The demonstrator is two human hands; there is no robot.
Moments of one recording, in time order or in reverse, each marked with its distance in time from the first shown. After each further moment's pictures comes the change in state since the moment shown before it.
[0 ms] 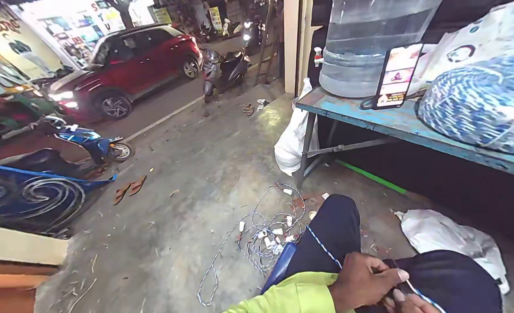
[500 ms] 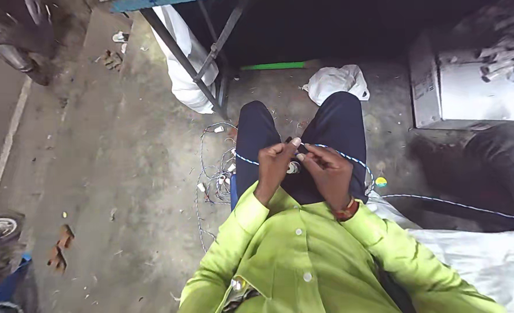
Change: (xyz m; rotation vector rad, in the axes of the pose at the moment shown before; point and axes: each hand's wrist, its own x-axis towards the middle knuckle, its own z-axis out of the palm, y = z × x) left_hand -0.004 -0.014 -0.002 -0.059 0.013 0.005; right_hand 0.004 0.011 -0.010 -0.303 0.099 -0.329
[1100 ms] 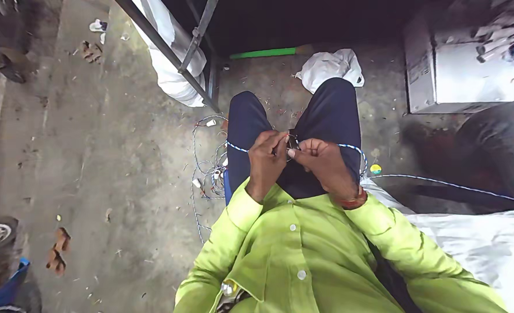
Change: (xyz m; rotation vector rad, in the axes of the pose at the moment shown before) left_hand -0.006 -0.003 -0.002 0.487 0.078 0.528; right_hand 0.013 -0.028 -0.015 0.131 -0.260 0.518
